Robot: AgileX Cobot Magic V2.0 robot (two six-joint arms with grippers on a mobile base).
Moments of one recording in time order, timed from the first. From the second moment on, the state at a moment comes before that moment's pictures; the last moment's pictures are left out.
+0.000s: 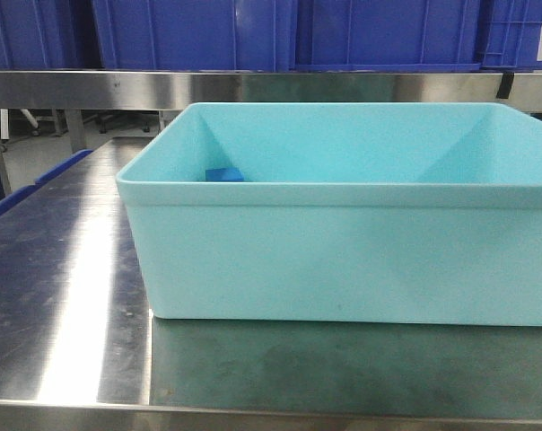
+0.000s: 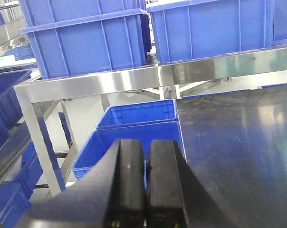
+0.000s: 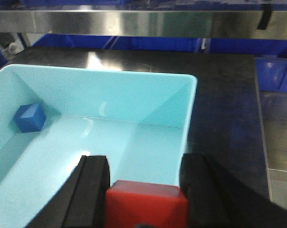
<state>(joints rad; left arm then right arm) -0.01 -0.01 0.01 -0.01 0.03 0.14 0.21 0.61 -0.44 0.06 0.19 0.08</state>
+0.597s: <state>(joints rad) -0.01 -0.01 0.01 -0.01 0.03 0.14 0.13 0.44 -0.36 0.06 0.19 0.08</state>
